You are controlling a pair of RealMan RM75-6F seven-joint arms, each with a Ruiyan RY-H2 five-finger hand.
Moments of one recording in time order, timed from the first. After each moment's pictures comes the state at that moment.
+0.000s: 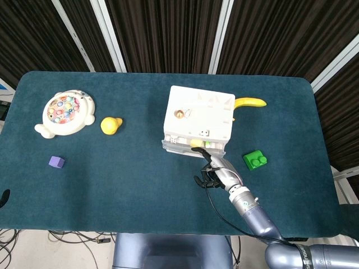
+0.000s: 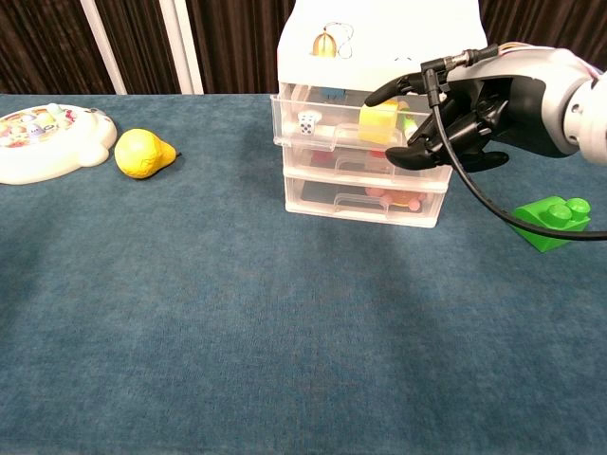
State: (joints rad) left arm 0.00 -0.92 -0.09 -1.89 1.31 1.51 0.02; right arm 0.72 -1.31 0.29 -2.09 -0.72 1.01 -0.10
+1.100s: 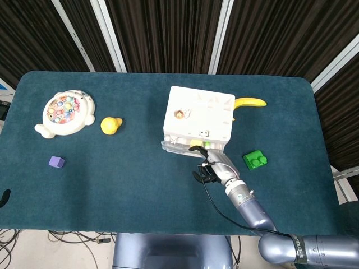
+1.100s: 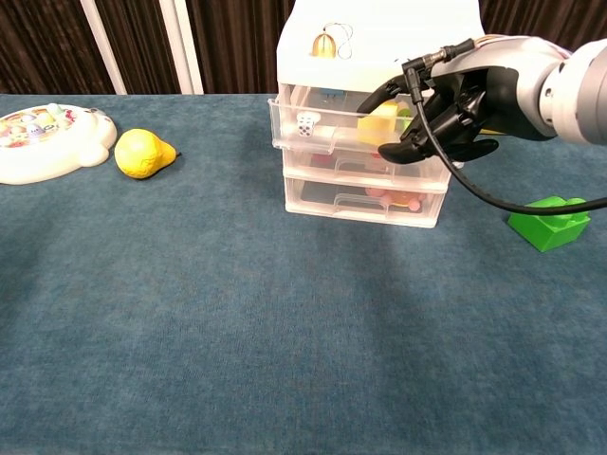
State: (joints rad) left arm 0.00 -0.92 -0.09 -1.89 1.31 1.50 0.02; right arm 0.83 -1.29 0.31 -2.08 -0.55 1.01 -0.19
